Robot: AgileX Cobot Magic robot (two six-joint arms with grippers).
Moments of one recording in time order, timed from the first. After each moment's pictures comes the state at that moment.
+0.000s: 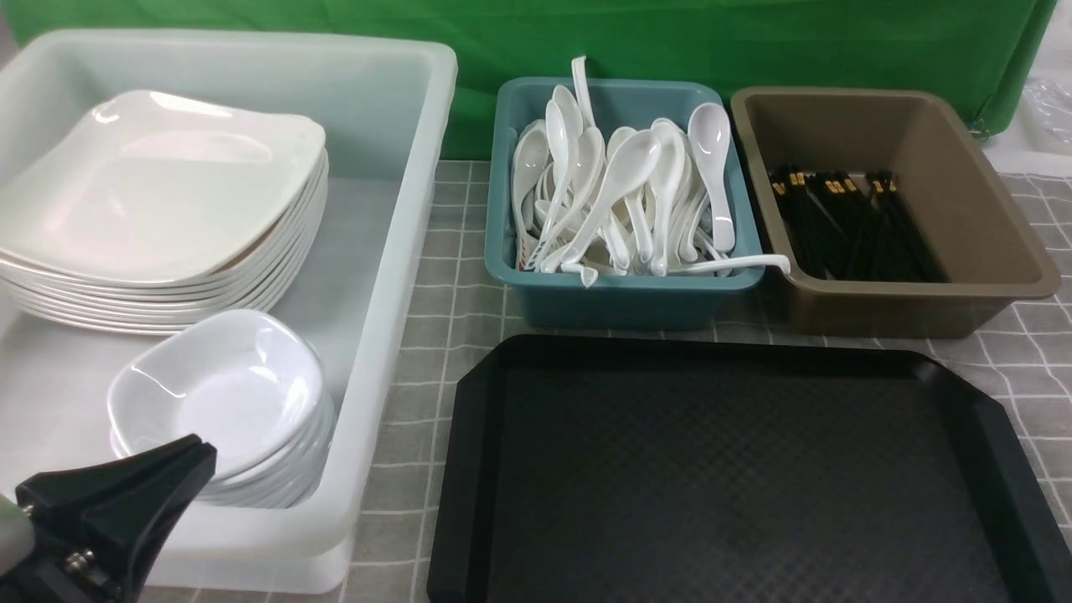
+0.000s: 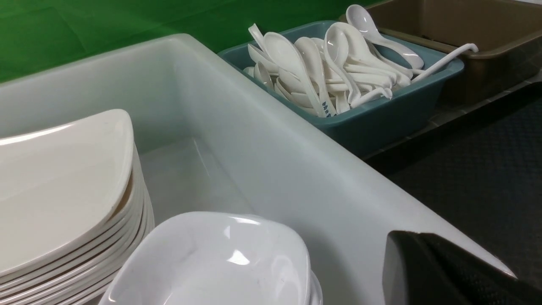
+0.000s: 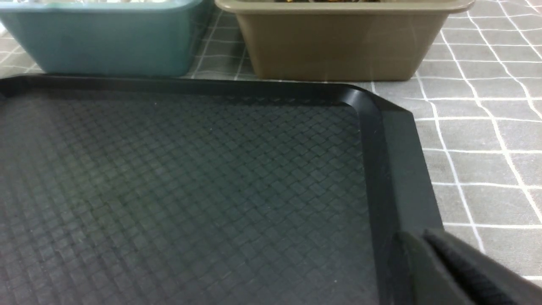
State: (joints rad) right arm 0.02 0.00 0.01 0.12 0.28 -0.07; left arm -0.46 0.45 -0.17 -0.25 0.00 0.43
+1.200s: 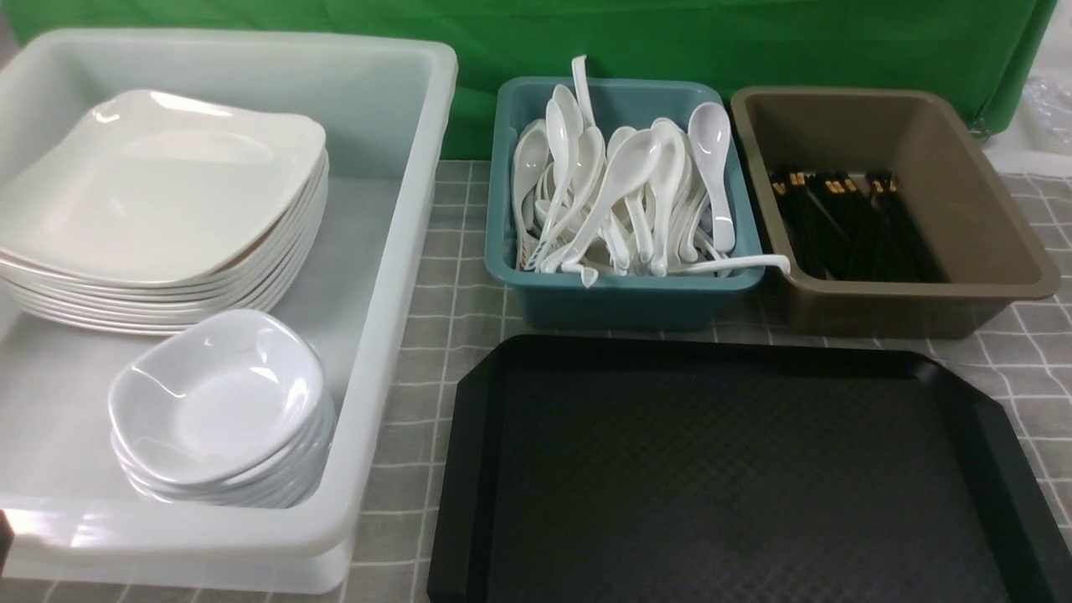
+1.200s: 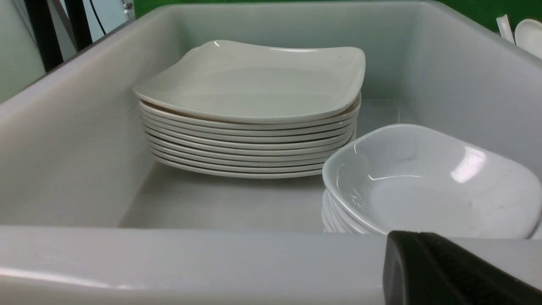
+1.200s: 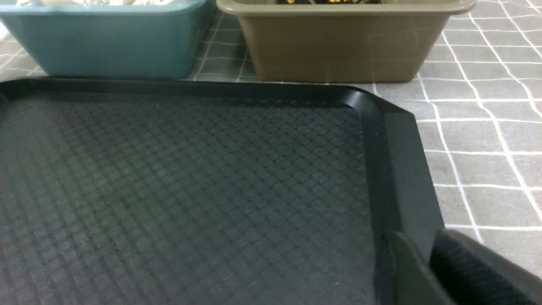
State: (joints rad) right arm 0.02 0.00 0.01 0.12 0.27 -0.07; left arm 0.09 0.00 0.01 -0.26 0.22 0.29
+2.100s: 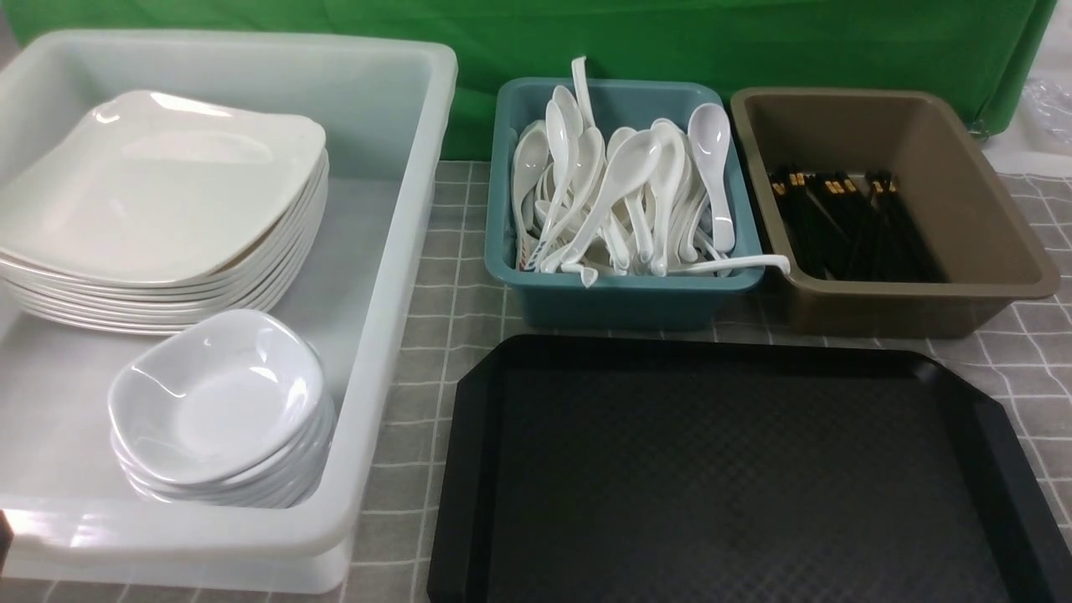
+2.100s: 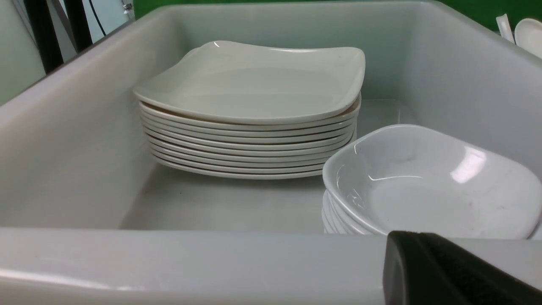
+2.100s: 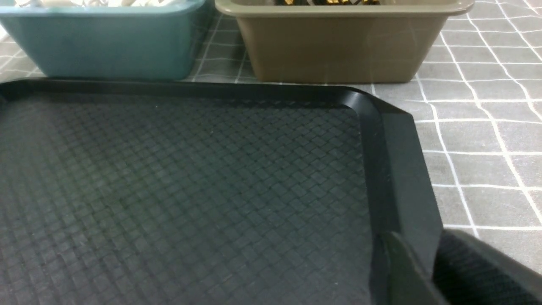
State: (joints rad) right arm 0.02 0.00 0.01 0.12 0.27 -0.07; left arm 0.09 0.00 0.01 -0.26 0.22 0.29
